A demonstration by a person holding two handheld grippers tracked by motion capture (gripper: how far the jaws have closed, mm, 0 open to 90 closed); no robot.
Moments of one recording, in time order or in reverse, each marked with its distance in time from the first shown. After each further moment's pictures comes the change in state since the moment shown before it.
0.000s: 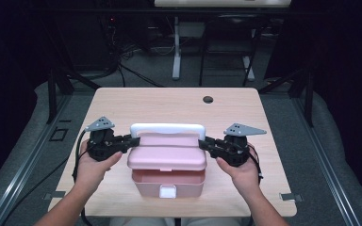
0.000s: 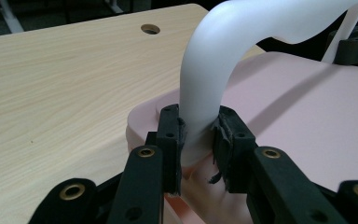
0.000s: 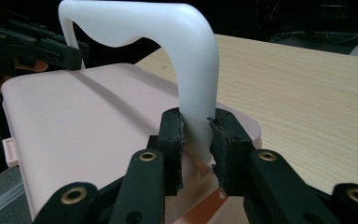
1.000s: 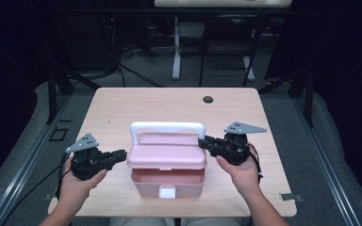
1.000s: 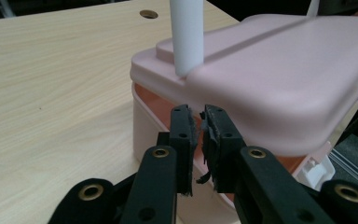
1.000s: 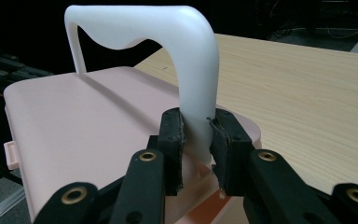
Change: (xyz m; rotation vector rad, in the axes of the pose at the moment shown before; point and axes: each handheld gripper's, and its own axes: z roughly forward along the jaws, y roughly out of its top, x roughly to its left) left arm 0.000 -0.045 -0.035 0.003 -0.011 0.019; right arm 0.000 0.004 0.000 0.004 0.002 0.022
